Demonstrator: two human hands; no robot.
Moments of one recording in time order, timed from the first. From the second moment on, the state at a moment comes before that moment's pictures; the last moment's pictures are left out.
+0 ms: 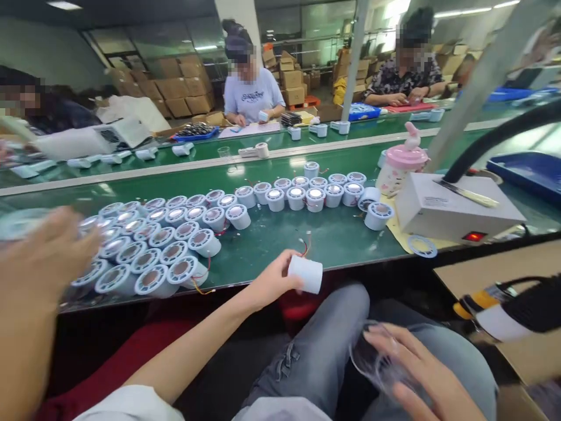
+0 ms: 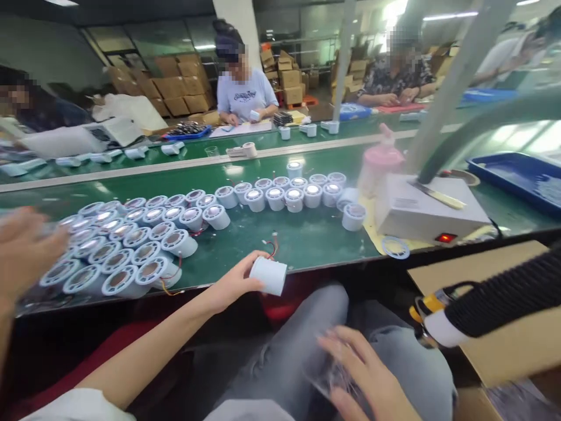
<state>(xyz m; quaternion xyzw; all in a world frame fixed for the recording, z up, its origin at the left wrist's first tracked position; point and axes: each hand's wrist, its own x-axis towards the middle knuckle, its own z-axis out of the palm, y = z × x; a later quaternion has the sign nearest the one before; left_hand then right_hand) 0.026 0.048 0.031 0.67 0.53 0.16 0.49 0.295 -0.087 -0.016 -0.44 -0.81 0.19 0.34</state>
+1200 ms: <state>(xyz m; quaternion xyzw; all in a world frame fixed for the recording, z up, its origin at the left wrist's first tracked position) 0.078 0.011 -0.005 0.61 0.28 0.15 0.73 0.290 -0.083 -0.005 -0.53 -0.58 0.45 0.43</state>
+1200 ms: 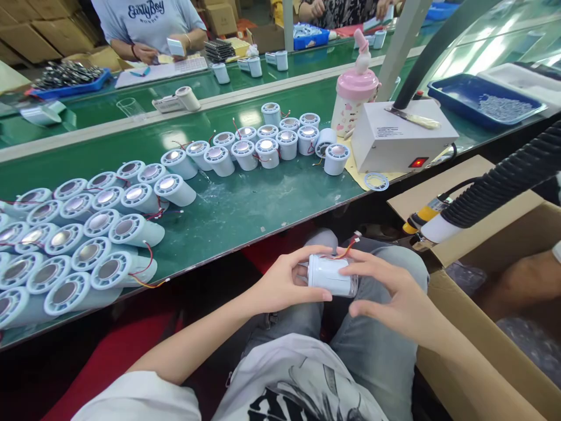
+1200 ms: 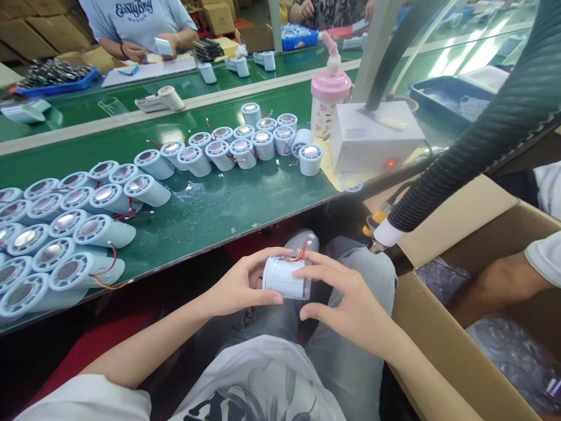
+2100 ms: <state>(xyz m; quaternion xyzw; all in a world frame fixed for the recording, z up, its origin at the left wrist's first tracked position) 0.069 0.011 0.009 0.73 0.19 0.16 0.63 0.287 -0.090 0.004 -0.49 -0.38 0.66 0.42</state>
